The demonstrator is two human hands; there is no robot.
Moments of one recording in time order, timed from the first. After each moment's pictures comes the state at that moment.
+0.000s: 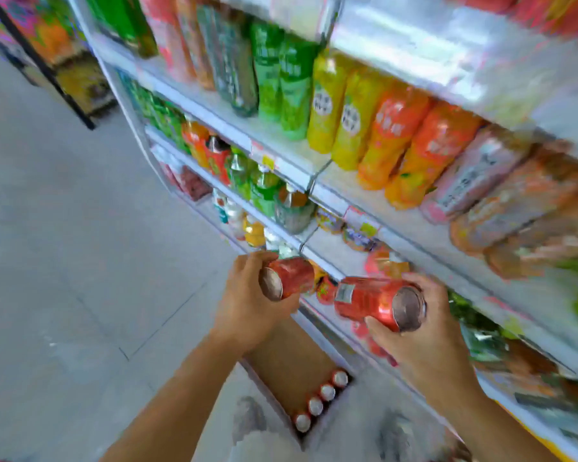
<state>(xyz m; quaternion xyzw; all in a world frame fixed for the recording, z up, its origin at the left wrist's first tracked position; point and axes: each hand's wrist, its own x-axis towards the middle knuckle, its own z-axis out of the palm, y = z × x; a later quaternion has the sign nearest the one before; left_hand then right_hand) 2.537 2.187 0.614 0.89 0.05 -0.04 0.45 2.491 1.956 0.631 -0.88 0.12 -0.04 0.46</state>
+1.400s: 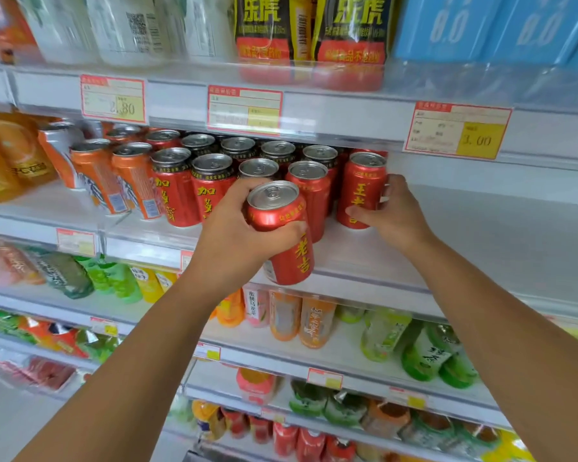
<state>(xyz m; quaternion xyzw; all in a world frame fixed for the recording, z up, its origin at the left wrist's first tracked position) 2.602 1.955 0.899 0.74 -0.28 0.01 0.62 2.587 1.697 0.870 -0.86 0.20 -0.26 0.40</state>
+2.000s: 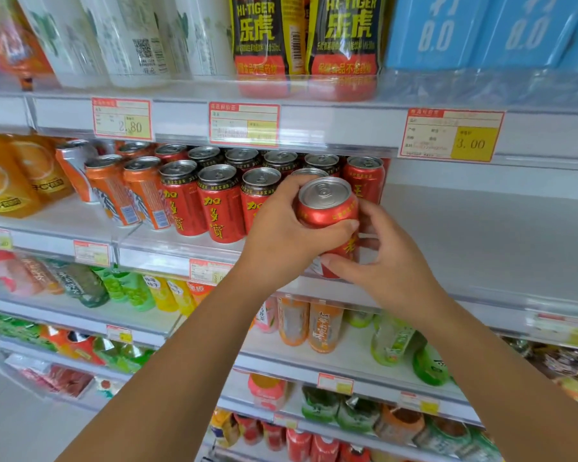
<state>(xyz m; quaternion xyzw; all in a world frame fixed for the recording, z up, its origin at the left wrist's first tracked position) 2.593 1.912 0.906 0.70 -0.34 0.01 0.63 2.506 1.784 0.887 -0.85 0.02 -0.25 0.46</state>
